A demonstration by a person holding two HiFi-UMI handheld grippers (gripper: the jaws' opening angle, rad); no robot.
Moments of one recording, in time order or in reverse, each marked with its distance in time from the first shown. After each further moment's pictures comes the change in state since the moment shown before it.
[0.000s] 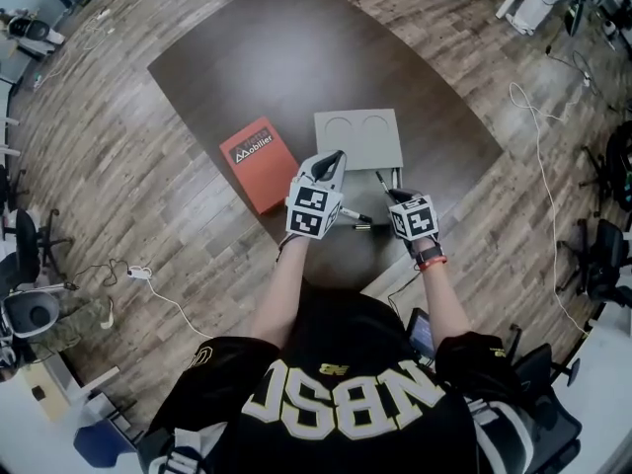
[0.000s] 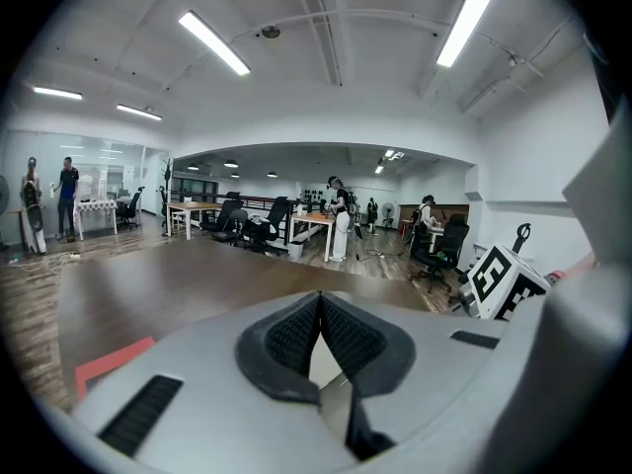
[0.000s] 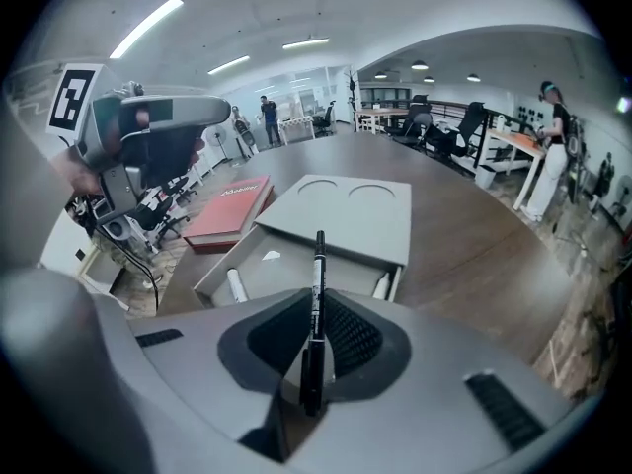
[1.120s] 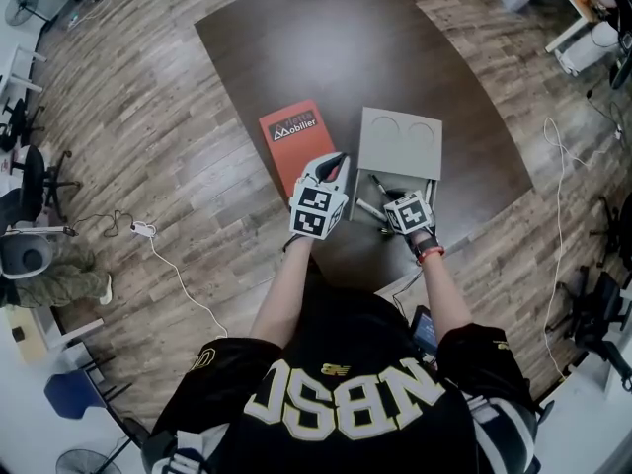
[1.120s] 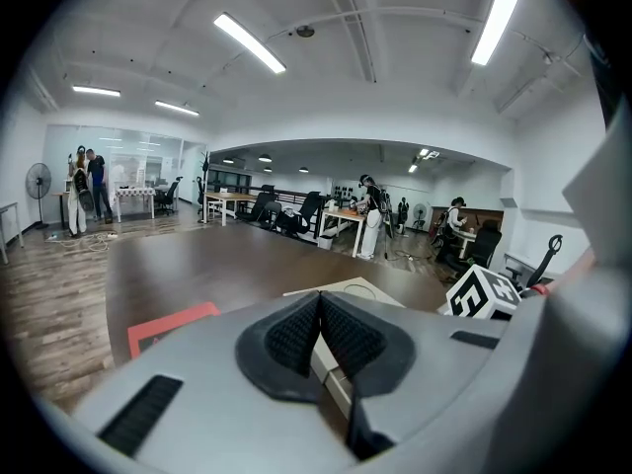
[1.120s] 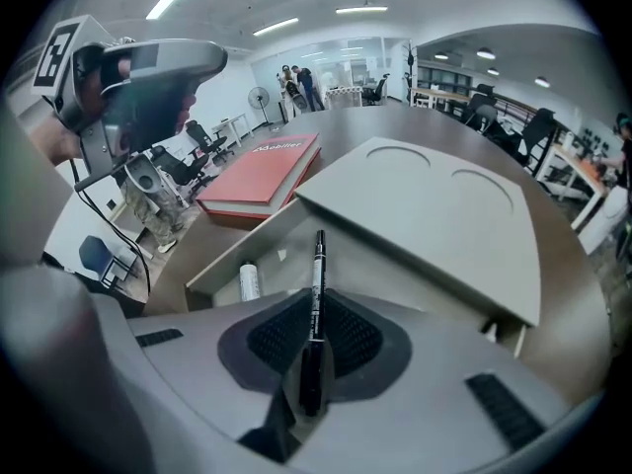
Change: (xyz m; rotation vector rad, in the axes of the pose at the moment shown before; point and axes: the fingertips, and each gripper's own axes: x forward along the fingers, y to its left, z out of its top) left arm -0.056 0.071 -0.036 -0.098 0.017 0.172; right arm 0.081 0.068 0.009 -0.238 0.159 0.138
